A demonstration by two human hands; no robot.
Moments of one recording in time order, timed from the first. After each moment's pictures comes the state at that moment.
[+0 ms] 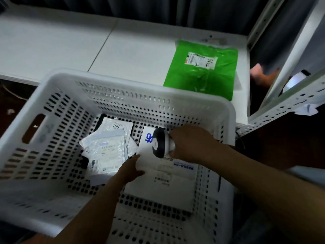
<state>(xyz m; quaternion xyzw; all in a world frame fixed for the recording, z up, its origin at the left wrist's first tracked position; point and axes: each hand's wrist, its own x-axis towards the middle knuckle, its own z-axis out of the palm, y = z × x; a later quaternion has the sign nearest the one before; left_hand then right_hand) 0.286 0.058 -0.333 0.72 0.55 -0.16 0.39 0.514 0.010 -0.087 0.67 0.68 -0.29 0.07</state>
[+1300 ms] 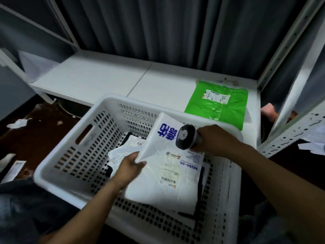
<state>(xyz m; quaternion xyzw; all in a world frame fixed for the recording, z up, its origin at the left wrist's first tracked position) 0.259 0.040 -0.160 0.57 0.59 0.23 0.52 0.530 0.006 -0.027 0.70 0.67 -0.23 -0.02</state>
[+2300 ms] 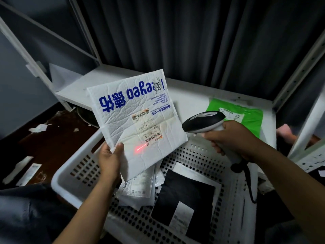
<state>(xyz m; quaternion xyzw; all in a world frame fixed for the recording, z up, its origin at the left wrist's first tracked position) 0.221 0.084 -0.104 0.35 0.58 0.59 0.44 0.528 0.024 0.021 0.66 0.49 -0.45 -0.35</state>
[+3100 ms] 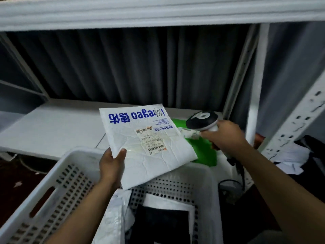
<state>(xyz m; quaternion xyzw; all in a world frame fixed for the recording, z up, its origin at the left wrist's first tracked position) 0.372 0.163 -0.081 0.48 0.57 0.48 0.47 0.647 0.040 0.035 0.80 0.43 -0.20 -0.37</state>
